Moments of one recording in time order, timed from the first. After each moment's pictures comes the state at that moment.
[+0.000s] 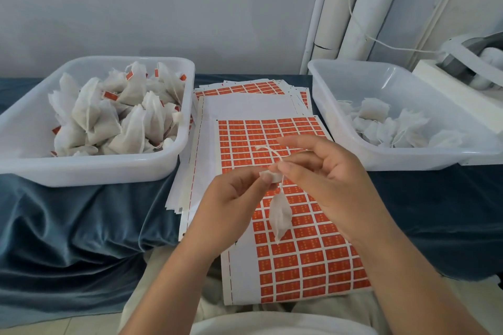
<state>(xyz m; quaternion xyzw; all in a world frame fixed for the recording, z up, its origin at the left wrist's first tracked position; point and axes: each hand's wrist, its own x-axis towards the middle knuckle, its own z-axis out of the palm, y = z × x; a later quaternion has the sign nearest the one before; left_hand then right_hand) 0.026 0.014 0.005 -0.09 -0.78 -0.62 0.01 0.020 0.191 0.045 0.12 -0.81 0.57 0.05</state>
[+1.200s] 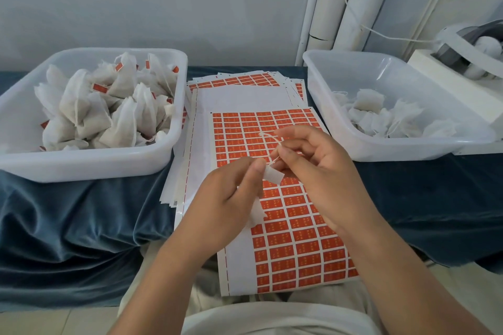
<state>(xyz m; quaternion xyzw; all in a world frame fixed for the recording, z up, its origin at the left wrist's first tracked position) 0.032 0.006 0.004 -0.13 -0.83 -0.53 0.02 0.014 0.187 0.034 0.11 -0.79 0.60 0.06</state>
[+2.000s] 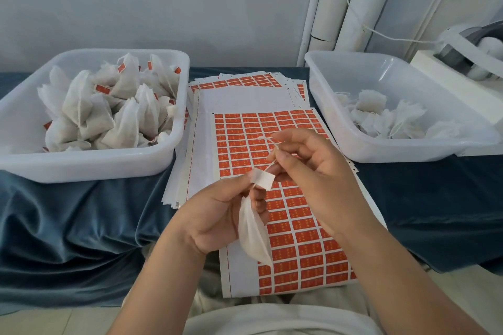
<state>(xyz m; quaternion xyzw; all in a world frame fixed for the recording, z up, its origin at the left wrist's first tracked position) 0.010 -0.008 -0.018 -0.06 -0.40 -0.84 -0.36 0.017 0.180 0.029 0.15 -0.75 0.64 0.06</state>
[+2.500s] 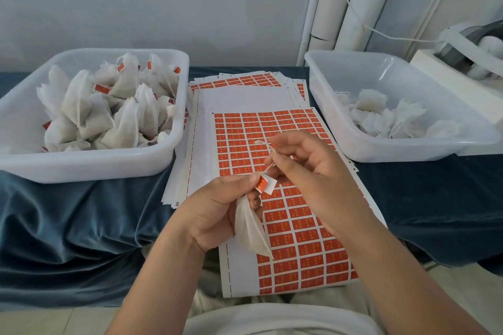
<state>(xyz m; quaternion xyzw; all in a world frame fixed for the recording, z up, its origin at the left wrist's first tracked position) 0.010 -0.010 -0.014 -0.04 -0.48 -0.81 -0.33 0.015 0.181 0.029 0.14 -0.76 0.63 0.04</state>
